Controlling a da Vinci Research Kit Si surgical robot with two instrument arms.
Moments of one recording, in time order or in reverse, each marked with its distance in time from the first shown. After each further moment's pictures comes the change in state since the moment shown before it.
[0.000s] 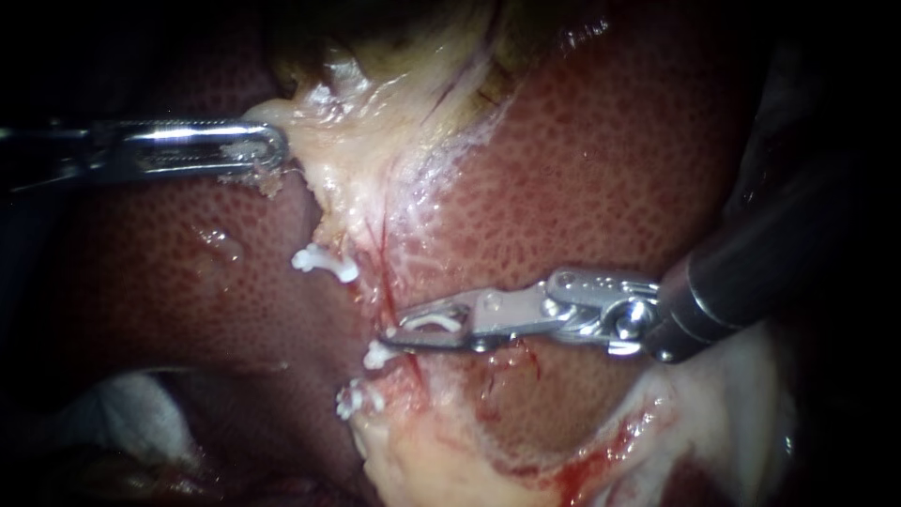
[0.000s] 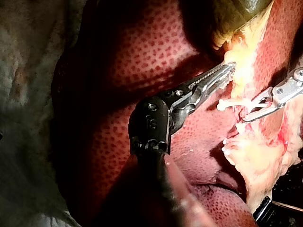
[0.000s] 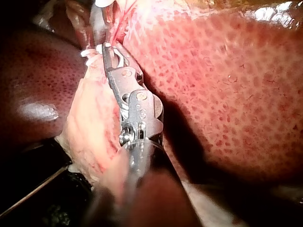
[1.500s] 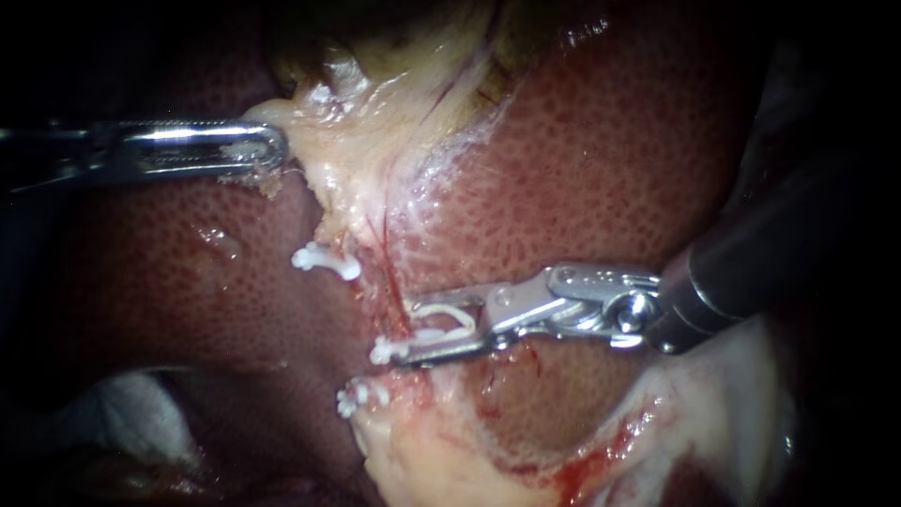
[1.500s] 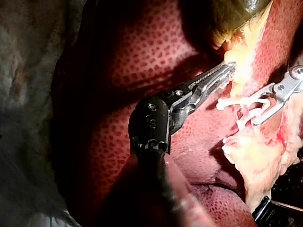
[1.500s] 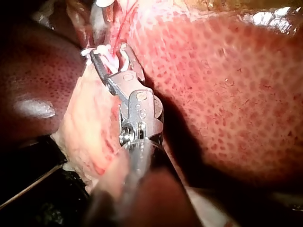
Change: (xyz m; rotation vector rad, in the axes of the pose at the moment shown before) right arm 0.001 0.002 0.000 -0.018 0.004 -0.017; left arm 0.000 0.000 0.000 0.000 0.000 0.000
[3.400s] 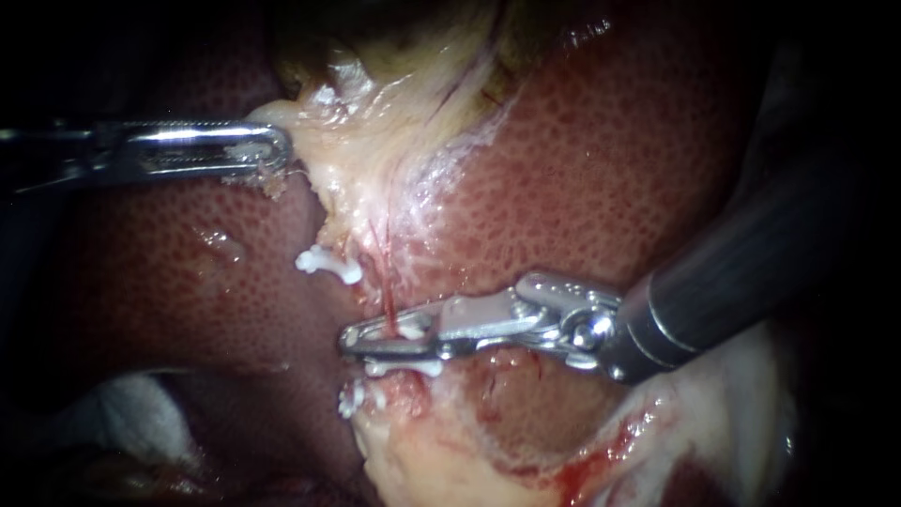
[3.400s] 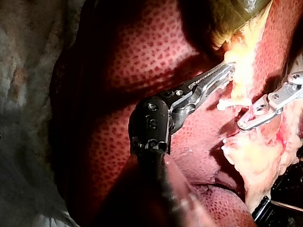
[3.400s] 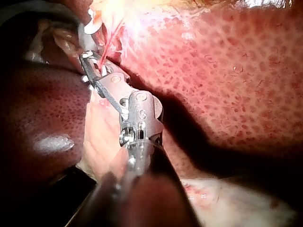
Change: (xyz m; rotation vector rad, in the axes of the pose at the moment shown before) right arm 0.001 -0.002 0.002 0.131 0.018 0.242; left arm 0.000 0.000 0.000 0.001 -0.006 0.001
